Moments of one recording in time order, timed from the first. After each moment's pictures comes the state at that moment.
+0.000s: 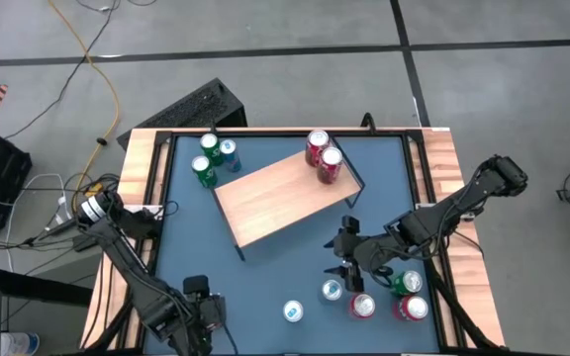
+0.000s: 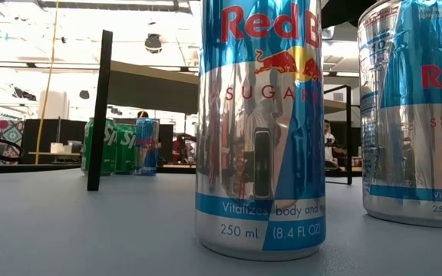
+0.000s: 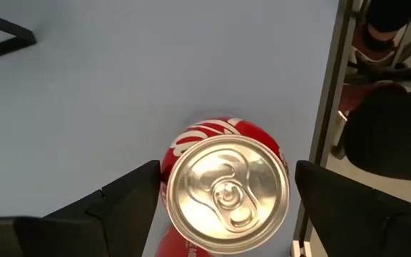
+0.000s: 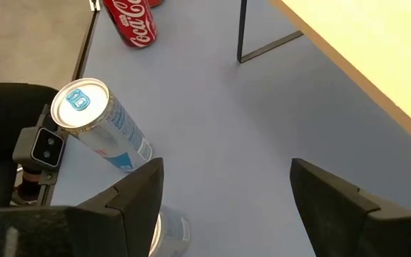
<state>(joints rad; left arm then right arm) -0.88 1.75 1.47 -1.01 -0.17 -1.01 0.50 1.36 1.09 -0.48 0.33 0.44</state>
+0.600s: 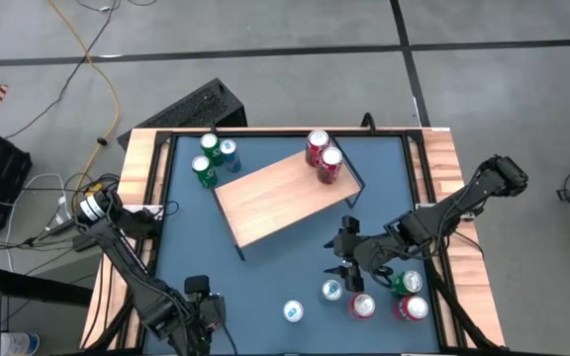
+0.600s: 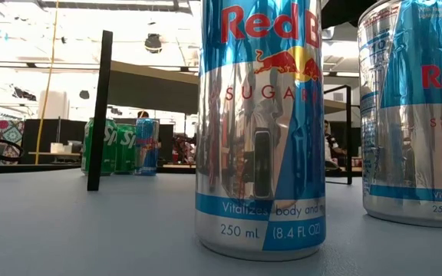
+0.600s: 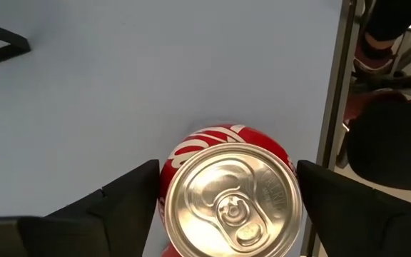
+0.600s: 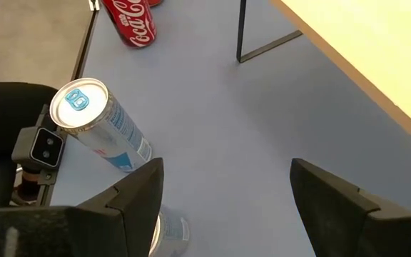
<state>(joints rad) -0.89 1.75 1.40 -0.99 -0.16 -1.02 0.50 1.36 1.09 -0.48 0.33 0.44</state>
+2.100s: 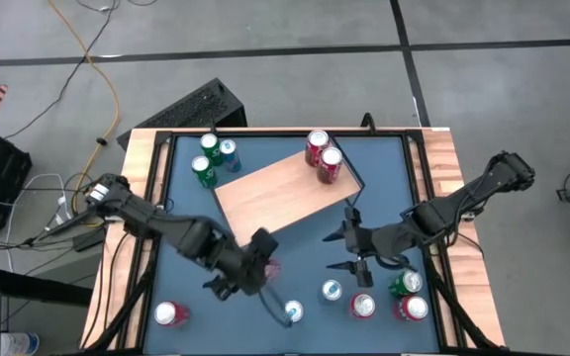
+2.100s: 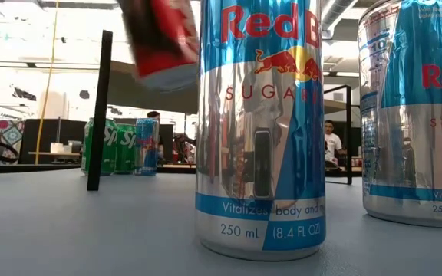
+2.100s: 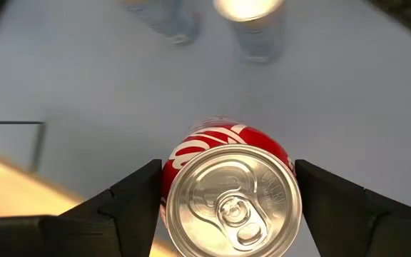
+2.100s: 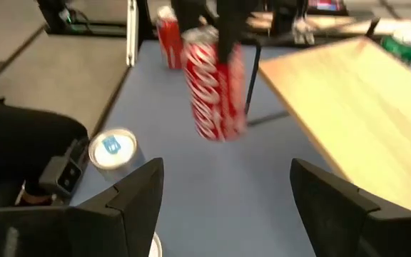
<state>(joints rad) -0.43 1.71 1.70 -1.00 -0.16 0.46 0.50 1.25 1.09 -0.37 0.34 0.22</state>
